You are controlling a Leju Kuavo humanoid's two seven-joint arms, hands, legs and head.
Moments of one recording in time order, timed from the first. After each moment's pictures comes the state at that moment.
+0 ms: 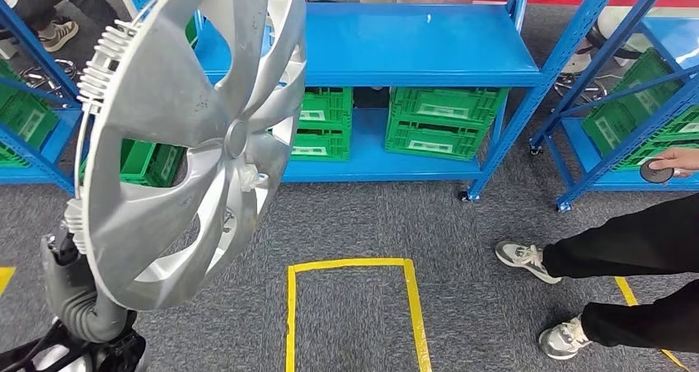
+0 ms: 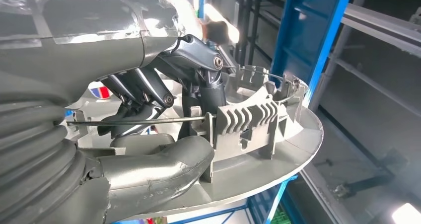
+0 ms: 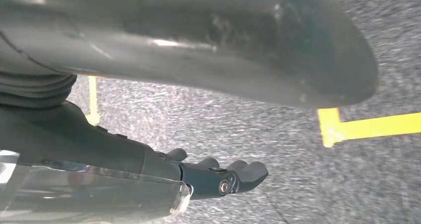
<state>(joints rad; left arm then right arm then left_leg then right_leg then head) -0.07 0.32 -0.45 -2.03 0.39 0.09 -0.57 -0.12 -0.06 0.96 -0.21 -1.08 -0.32 -0.24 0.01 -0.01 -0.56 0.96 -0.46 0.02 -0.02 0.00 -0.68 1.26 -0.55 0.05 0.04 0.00</state>
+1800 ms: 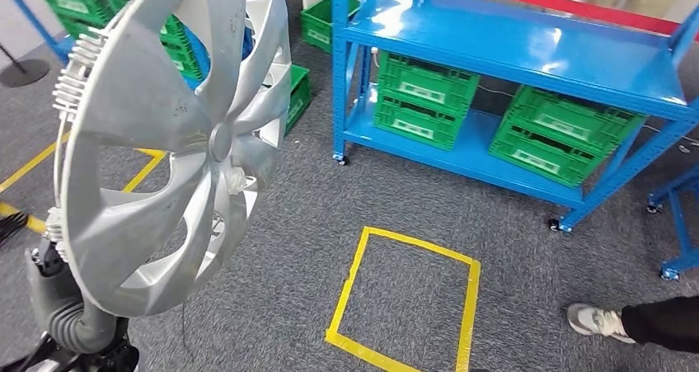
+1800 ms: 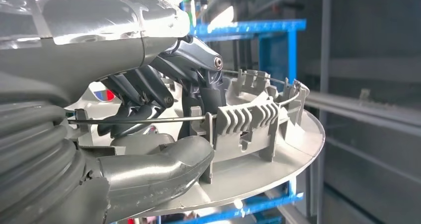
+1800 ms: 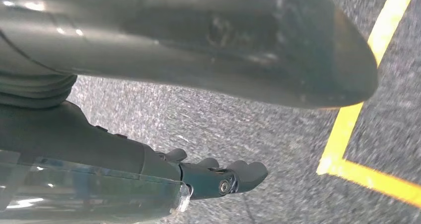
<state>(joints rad) -0.06 0.31 -0.45 -2.02 0.39 0.11 -0.58 -0.12 -0.06 0.96 -0.21 -1.05 -0.33 -0.27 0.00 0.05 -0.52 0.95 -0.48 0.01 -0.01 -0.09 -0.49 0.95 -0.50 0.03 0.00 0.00</state>
